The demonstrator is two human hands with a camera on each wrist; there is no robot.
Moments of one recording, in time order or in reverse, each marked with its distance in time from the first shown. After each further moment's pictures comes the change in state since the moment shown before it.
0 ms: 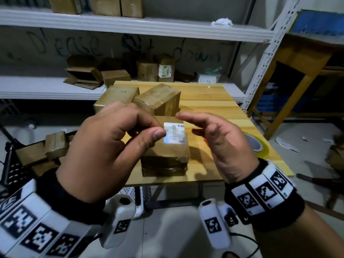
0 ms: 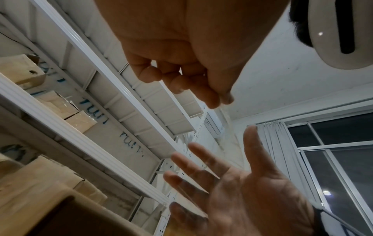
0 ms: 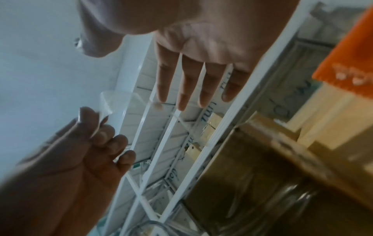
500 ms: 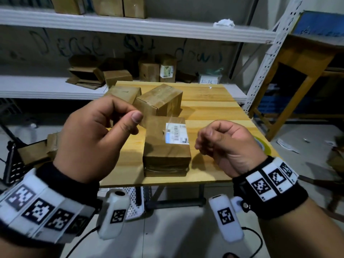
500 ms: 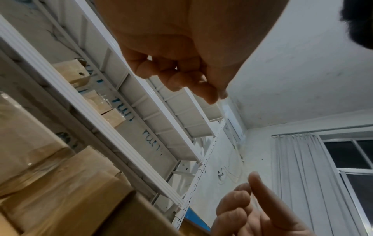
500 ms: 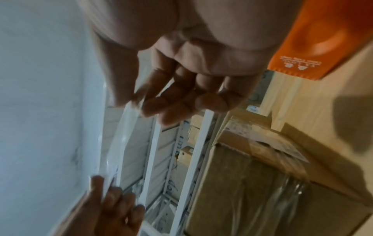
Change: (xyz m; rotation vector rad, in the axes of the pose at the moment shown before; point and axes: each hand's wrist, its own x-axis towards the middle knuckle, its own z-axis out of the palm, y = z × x) left_hand 0.002 -0.031 0.000 -0.092 0.143 -0.214; right_hand 0.004 0.022 -0.018 0.402 0.024 0.232
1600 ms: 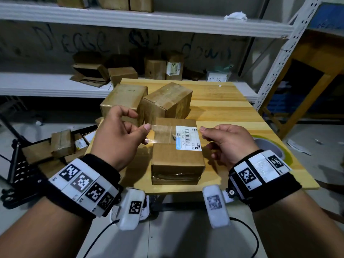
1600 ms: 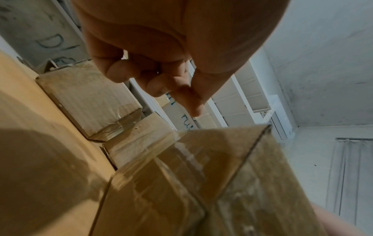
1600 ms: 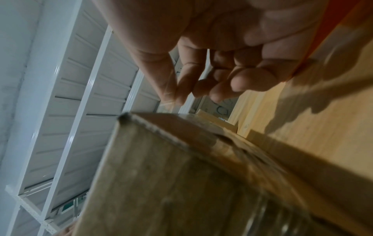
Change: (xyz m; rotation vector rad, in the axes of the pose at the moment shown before) left_hand 0.020 -0.062 0.042 -0.127 -0.085 -0.614; right_hand 0.058 0.040 -0.007 -0.327 0.398 0.270
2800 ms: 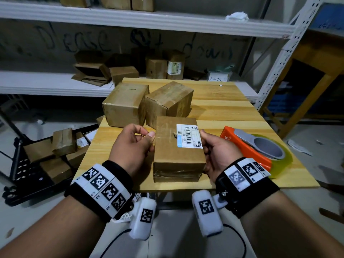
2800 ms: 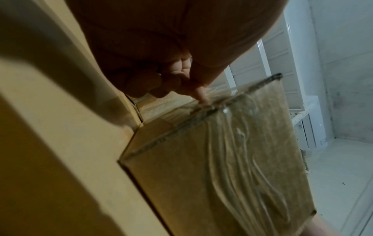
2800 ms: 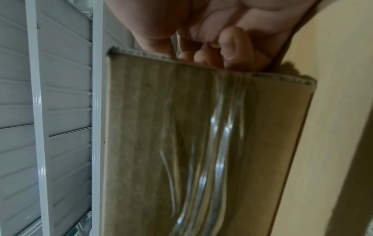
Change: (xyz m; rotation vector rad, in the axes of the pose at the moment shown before) left_hand 0.001 -0.040 0.032 -0.319 -0.055 -0.212; right_hand -0.007 0.030 0.025 0.376 -0.100 0.304
